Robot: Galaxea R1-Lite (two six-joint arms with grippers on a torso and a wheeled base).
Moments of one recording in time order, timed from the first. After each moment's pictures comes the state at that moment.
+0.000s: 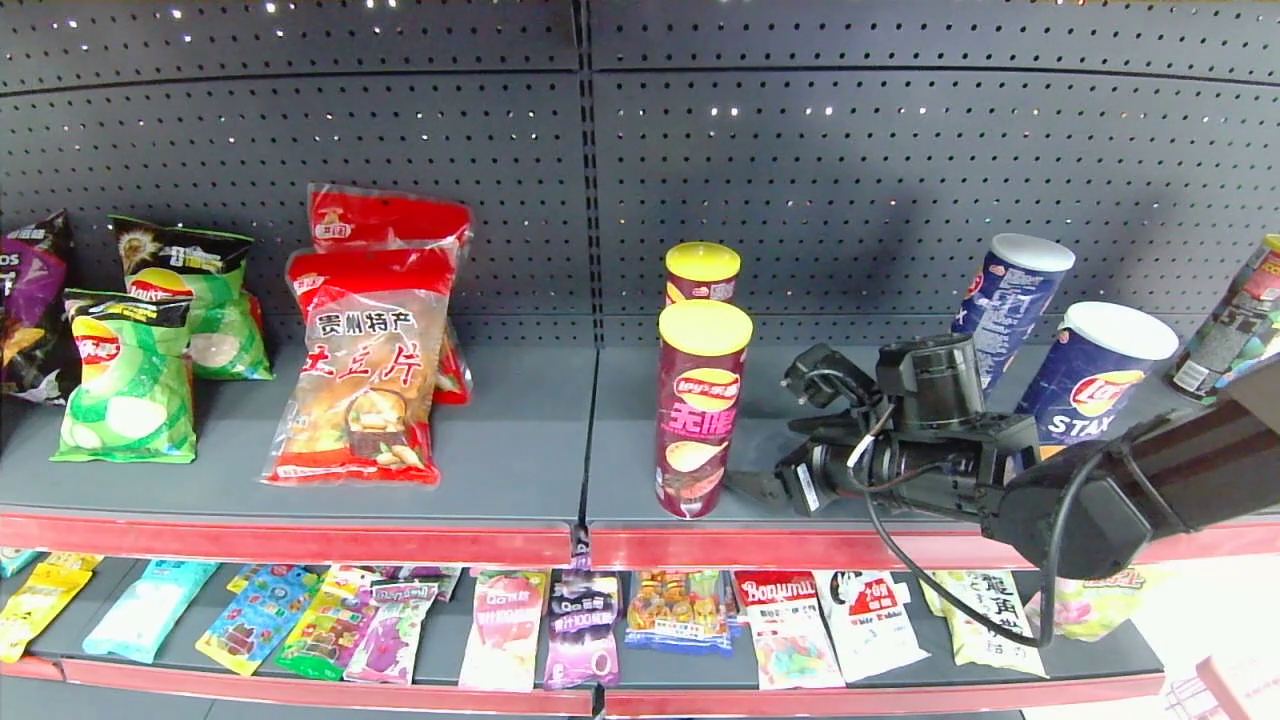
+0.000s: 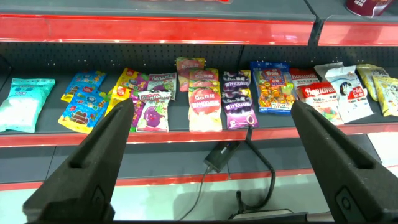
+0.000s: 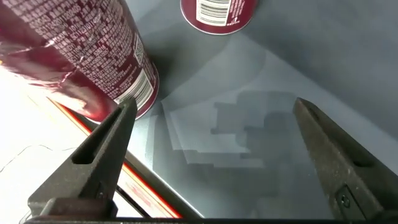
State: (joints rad) left arm -0.04 0.08 -0.19 0.36 -0.07 -0.05; right arm 0.46 1.95 -0.85 -0.58 0.13 -0.19
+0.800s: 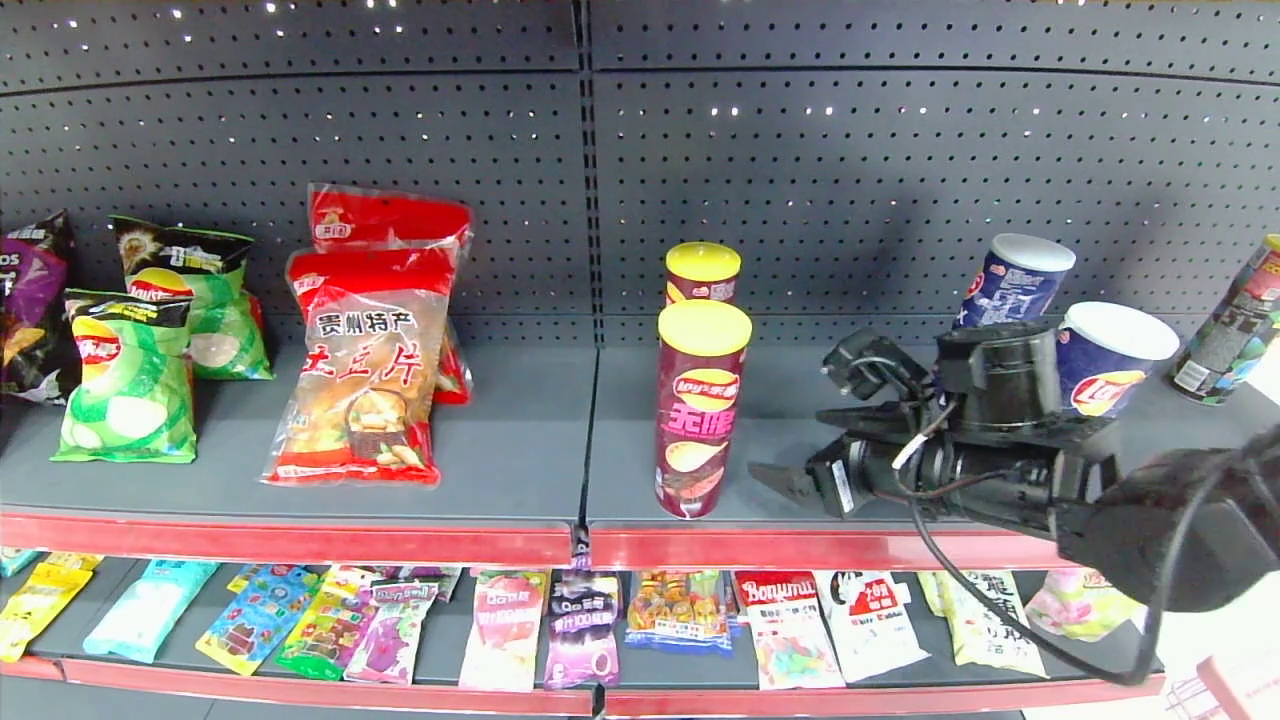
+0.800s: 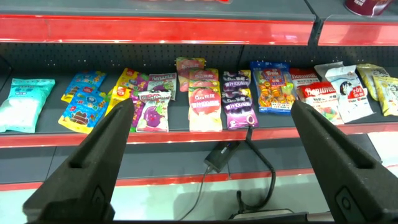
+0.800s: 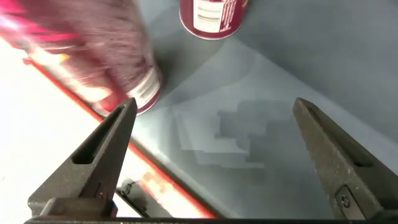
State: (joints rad) left arm -0.04 0.08 -0.19 0.36 -0.07 -0.05; right arm 0.48 1.78 -0.74 -0.58 0.09 -0.16
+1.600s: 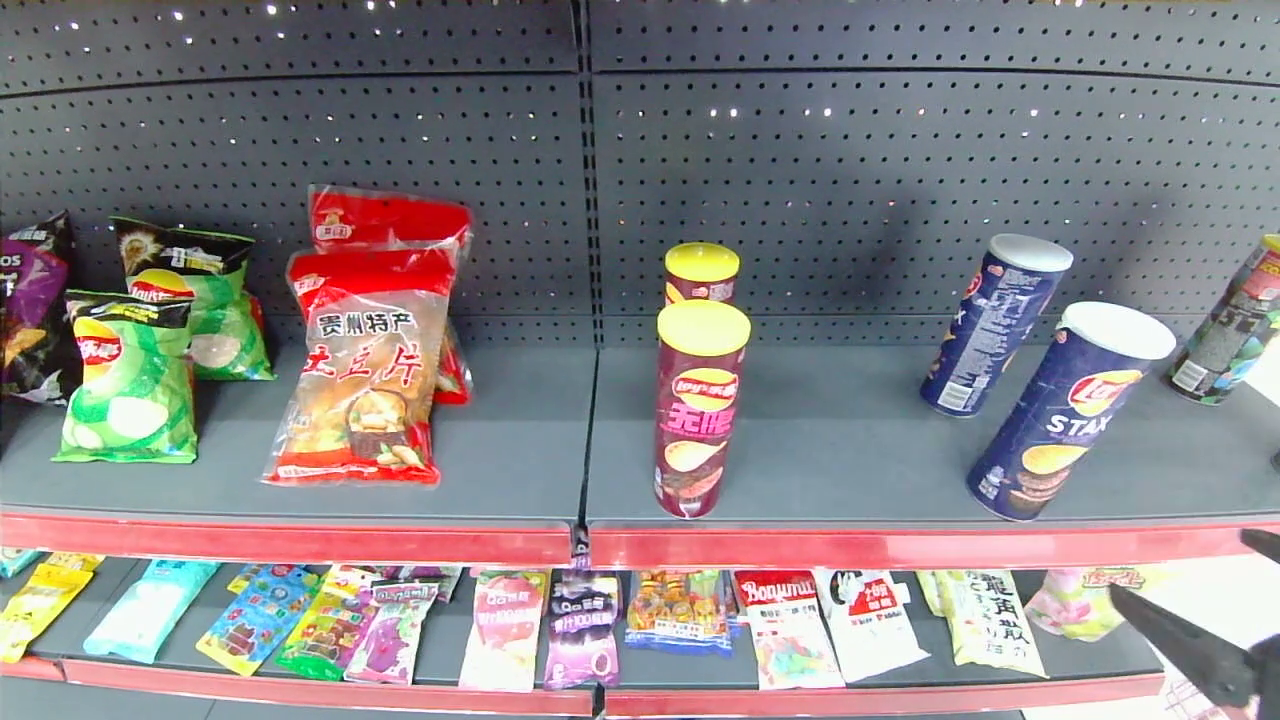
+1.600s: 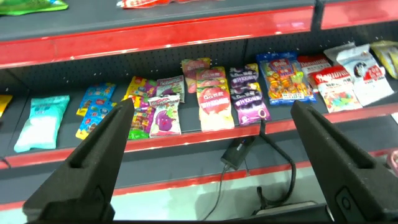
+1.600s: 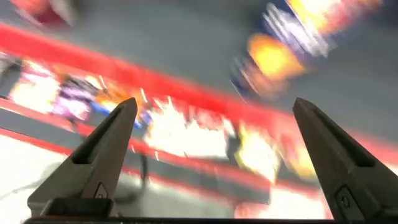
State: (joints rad) left arm -0.04 0.07 -0.19 0.36 -0.10 0.08; right arm 0.34 0.80 -0.32 -0.13 -0.25 -0.14
